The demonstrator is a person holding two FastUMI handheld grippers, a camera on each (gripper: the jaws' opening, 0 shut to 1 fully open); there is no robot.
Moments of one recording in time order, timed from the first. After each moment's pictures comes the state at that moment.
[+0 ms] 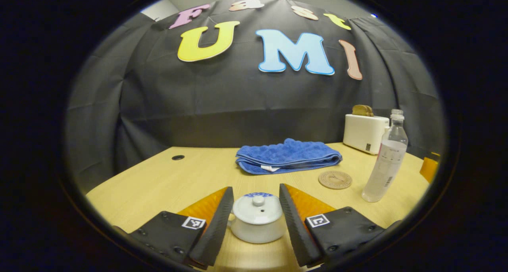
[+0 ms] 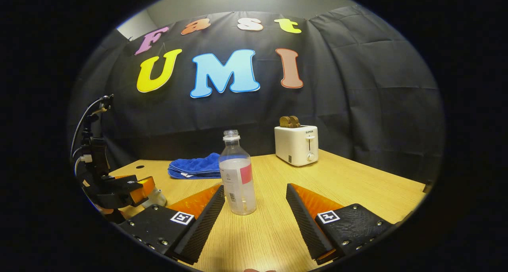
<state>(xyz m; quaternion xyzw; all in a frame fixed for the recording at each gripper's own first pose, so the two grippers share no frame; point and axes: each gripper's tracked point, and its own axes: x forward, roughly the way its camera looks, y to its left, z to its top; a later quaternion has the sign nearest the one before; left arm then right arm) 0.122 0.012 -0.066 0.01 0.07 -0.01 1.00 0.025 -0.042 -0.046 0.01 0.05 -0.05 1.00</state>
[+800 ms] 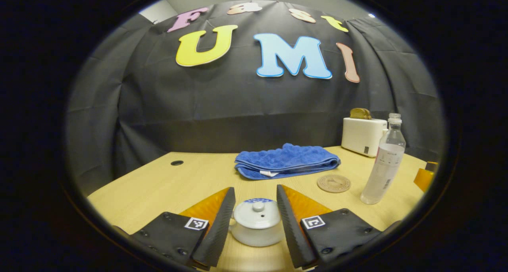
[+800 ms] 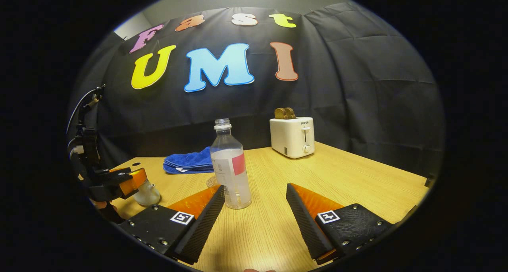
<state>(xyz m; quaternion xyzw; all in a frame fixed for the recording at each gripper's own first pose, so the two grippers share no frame) 0.122 0.013 -0.057 0.02 0.06 -0.01 1.00 0.024 -0.051 -0.063 0.03 0.07 -0.07 0.99</state>
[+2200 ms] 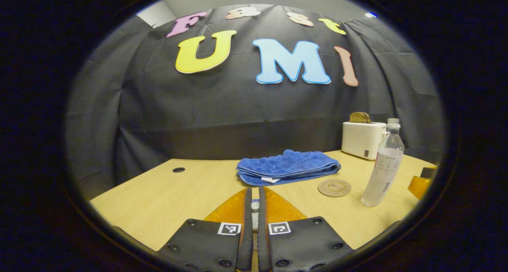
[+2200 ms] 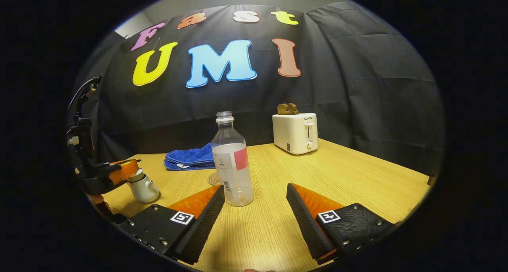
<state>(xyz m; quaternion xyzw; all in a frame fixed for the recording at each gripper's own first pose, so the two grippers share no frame) 0.121 0.016 -0.039 0.02 0.03 -0.02 1.00 0.030 -0.045 -0.070 0.02 0.08 -0.05 1.00</state>
